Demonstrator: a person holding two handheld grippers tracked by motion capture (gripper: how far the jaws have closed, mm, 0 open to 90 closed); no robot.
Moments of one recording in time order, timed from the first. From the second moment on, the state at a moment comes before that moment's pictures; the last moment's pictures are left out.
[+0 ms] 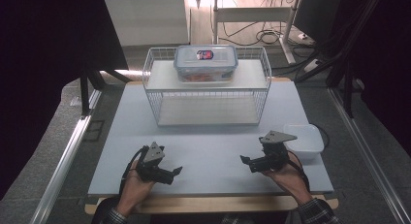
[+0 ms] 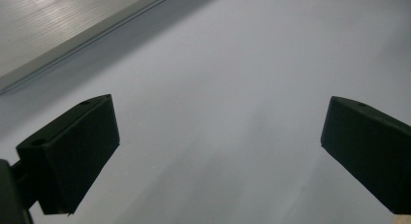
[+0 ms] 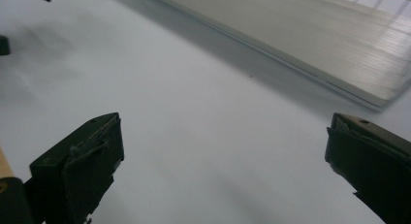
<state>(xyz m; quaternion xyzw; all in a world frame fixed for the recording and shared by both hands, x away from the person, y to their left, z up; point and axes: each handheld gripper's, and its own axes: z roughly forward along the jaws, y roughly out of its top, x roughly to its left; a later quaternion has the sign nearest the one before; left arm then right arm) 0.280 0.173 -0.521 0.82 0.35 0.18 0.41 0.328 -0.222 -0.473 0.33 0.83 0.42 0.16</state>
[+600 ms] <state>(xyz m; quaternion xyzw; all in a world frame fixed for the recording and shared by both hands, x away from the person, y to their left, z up) 0.281 0.172 -0.522 0.83 0.34 0.18 0.41 0.352 -0.306 -0.442 0.44 0.78 0.39 0.22</state>
